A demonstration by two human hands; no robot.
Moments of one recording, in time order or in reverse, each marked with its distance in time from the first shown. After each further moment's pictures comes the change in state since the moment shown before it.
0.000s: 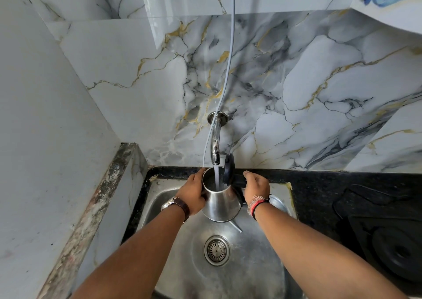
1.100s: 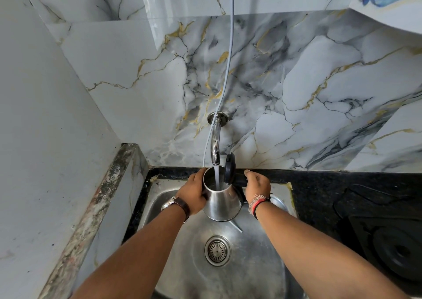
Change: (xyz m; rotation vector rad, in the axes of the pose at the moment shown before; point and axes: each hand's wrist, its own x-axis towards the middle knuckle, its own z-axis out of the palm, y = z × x) left_hand -0.001 0.003 -0.002 0.008 0.006 -0.004; right_hand 0.005 0.001 -0.001 0.013 -0.025 0.013
